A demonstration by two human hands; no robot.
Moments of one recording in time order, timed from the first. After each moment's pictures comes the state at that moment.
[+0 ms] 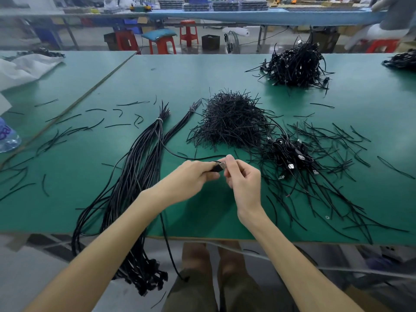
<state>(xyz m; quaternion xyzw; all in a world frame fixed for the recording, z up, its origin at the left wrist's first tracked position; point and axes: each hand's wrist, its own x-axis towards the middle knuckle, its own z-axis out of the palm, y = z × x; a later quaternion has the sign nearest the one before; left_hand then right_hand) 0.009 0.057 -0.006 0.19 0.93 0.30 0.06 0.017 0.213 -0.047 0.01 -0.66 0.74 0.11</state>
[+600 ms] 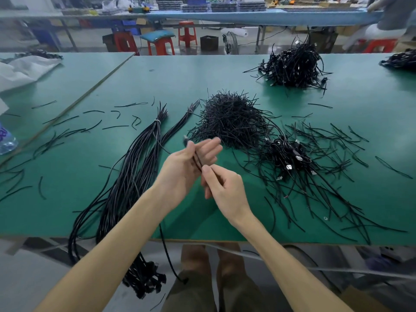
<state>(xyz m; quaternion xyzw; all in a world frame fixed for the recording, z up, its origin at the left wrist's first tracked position) 0.006 0.067 -0.006 0.03 0.49 0.86 0.10 0.024 0.201 -0.049 0.16 -0.76 0.63 0.08</state>
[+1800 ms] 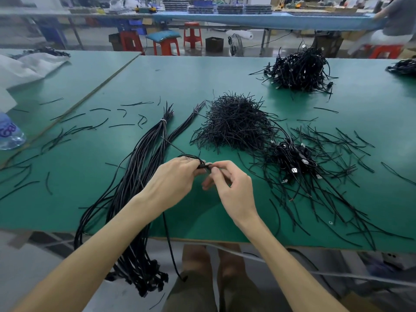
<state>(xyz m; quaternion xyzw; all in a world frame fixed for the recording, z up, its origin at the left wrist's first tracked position) 0.018 0.028 -0.021 0.19 0.96 0.15 -0.17 0.024 0.201 -0.050 0.15 -0.76 0.62 0.11</state>
